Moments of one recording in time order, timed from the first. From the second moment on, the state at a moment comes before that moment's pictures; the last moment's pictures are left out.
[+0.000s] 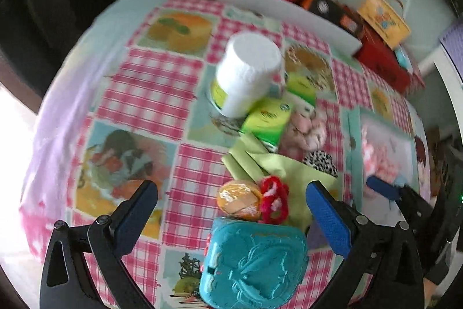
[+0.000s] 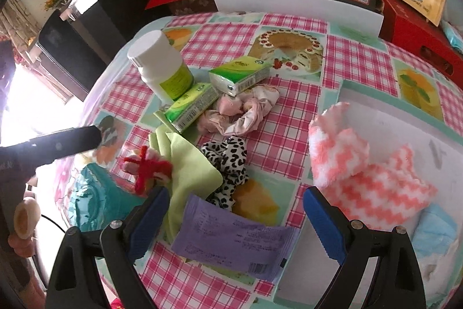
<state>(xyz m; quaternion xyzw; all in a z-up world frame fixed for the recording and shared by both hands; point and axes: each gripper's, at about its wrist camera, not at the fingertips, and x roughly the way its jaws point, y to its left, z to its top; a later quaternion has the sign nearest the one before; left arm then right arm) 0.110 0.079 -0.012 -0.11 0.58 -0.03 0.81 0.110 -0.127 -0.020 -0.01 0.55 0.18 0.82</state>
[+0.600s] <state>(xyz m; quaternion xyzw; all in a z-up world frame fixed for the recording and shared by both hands) 0.142 0.022 -0.051 -0.03 0.66 -0.11 0.74 0.124 -0.141 -0.023 0.04 0.53 0.20 0.82</state>
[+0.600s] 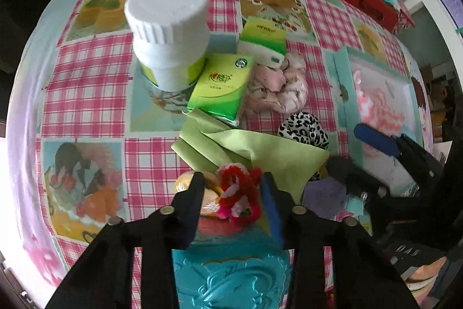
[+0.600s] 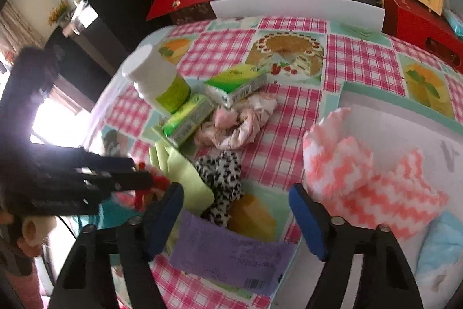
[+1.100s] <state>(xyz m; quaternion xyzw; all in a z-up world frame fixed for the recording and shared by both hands) 0.142 0.006 -0.061 -0.04 0.66 -0.11 0.74 0.144 -0.138 -0.058 0.10 0.55 0.23 0.79</state>
